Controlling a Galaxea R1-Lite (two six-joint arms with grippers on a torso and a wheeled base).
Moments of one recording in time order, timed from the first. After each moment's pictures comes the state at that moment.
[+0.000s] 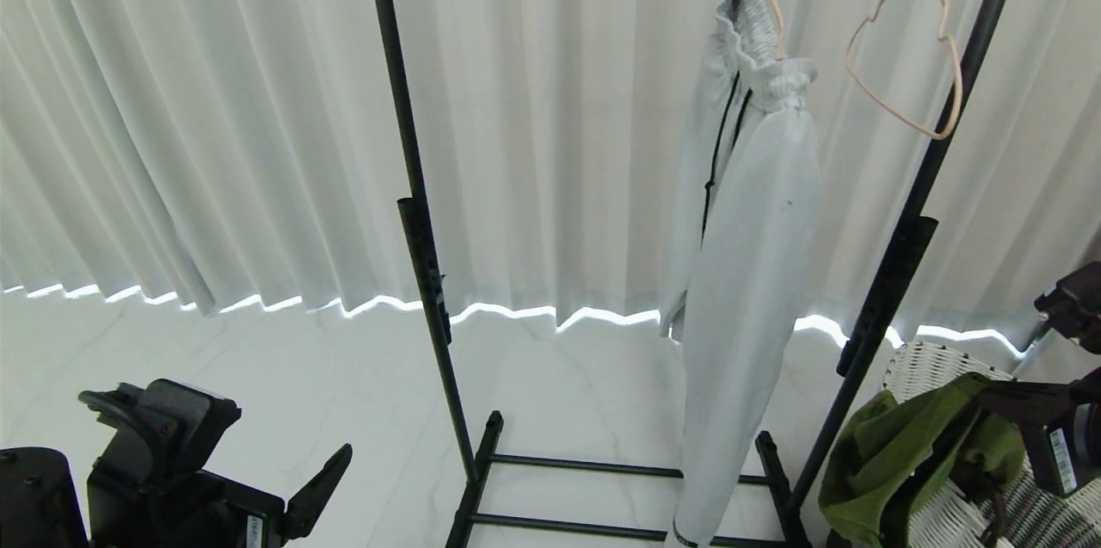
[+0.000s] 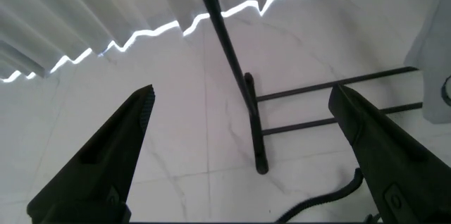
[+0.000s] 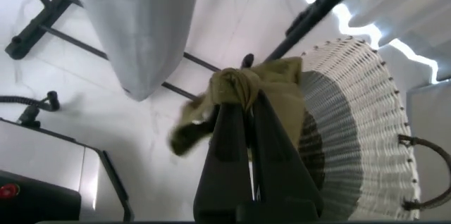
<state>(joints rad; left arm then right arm) -0.35 1.29 0.00 -0.94 0.21 0.20 0.32 1.11 -0.59 0.02 -0.06 -0.17</state>
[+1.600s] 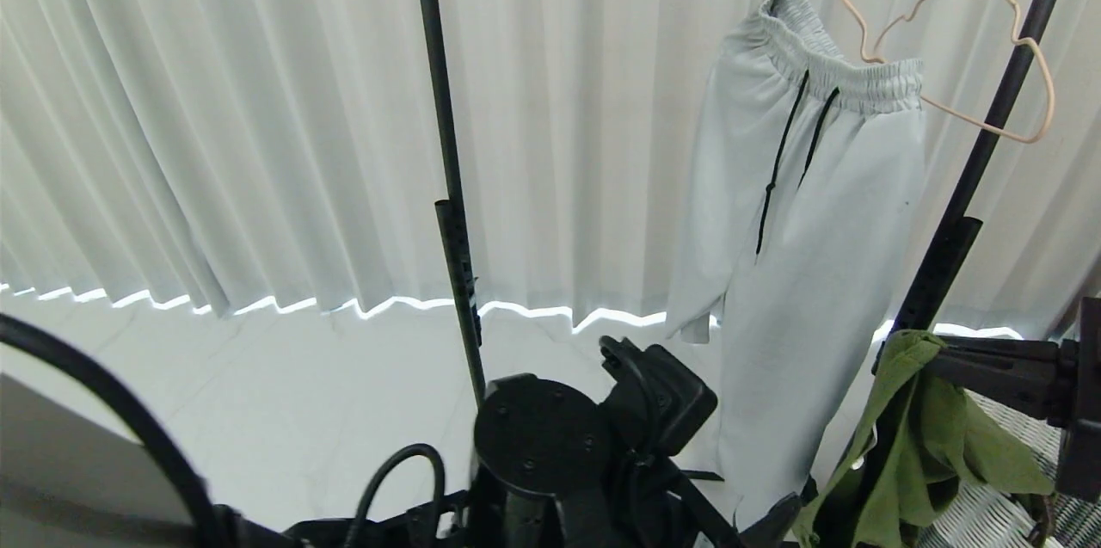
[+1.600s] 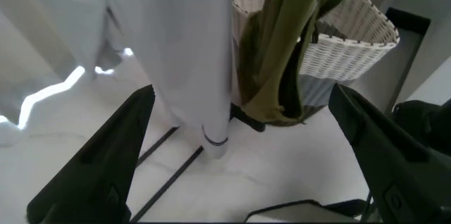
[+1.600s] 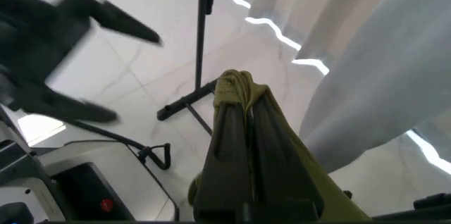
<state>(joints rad) -1.03 1.92 -0.69 -0.99 -0.02 -0.01 0.46 1.06 -0.64 -0.15 0.38 -0.18</state>
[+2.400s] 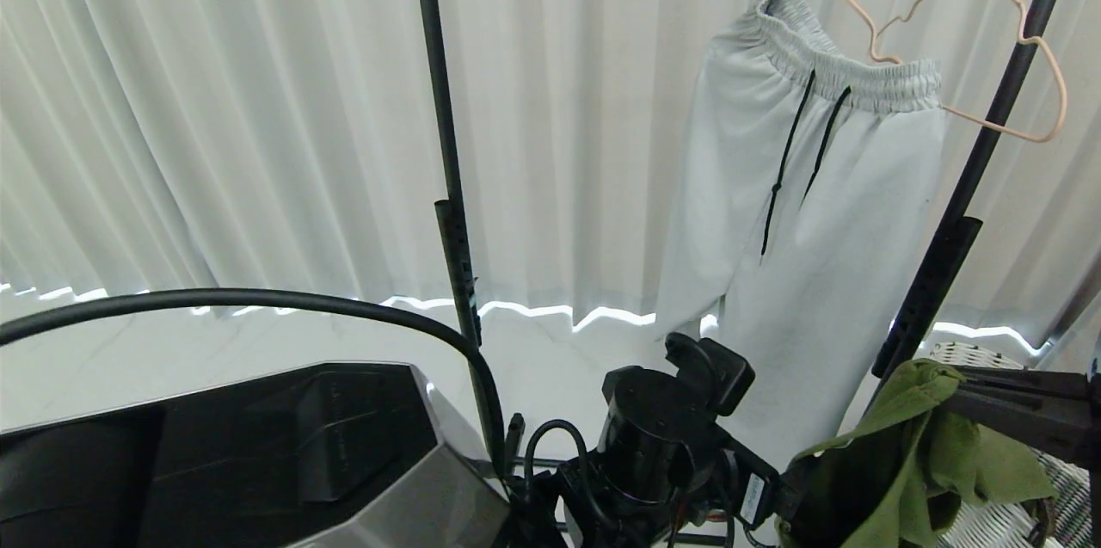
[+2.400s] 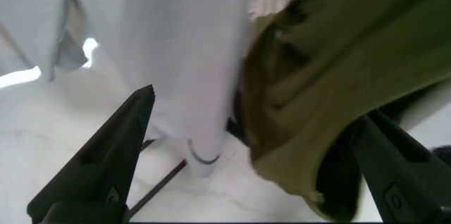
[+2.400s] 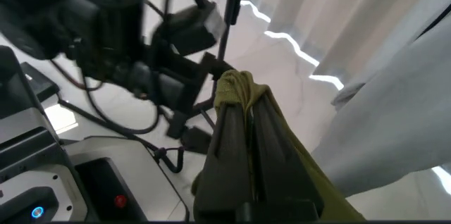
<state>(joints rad) -0.98 2.24 -0.98 -1.01 -0.02 -0.09 0.56 0.99 -0.60 -0.15 0.38 -0.18</state>
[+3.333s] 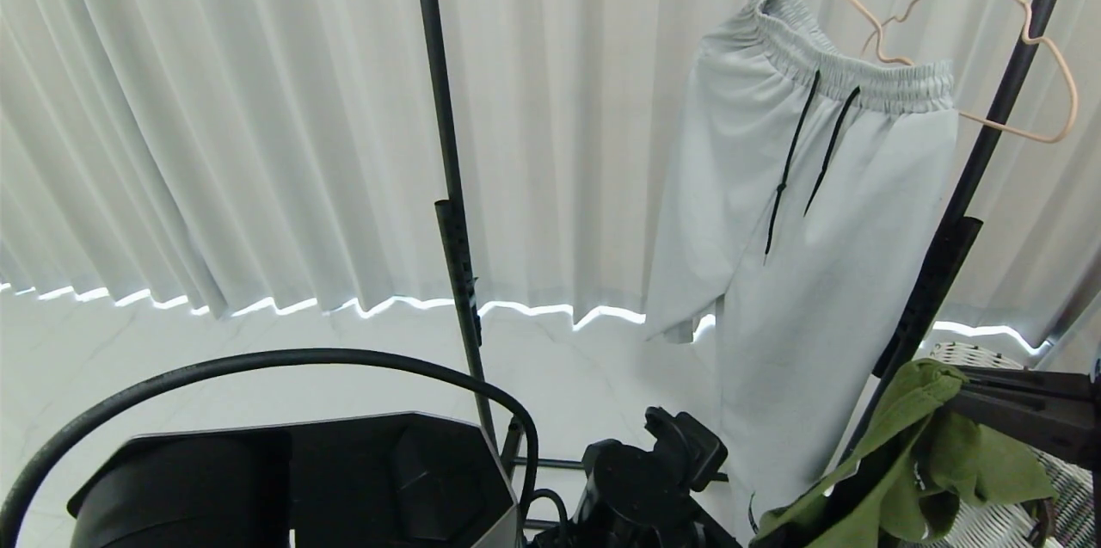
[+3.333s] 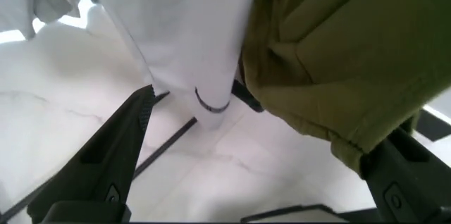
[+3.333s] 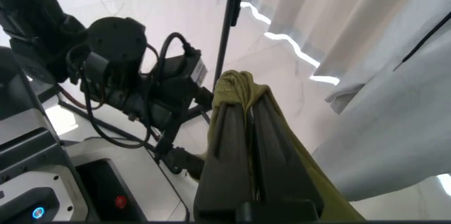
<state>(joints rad) -1.00 2.32 -0.77 -1.21 -0.02 -0.09 0.56 0.98 -0.60 -0.16 0.38 -0.17</state>
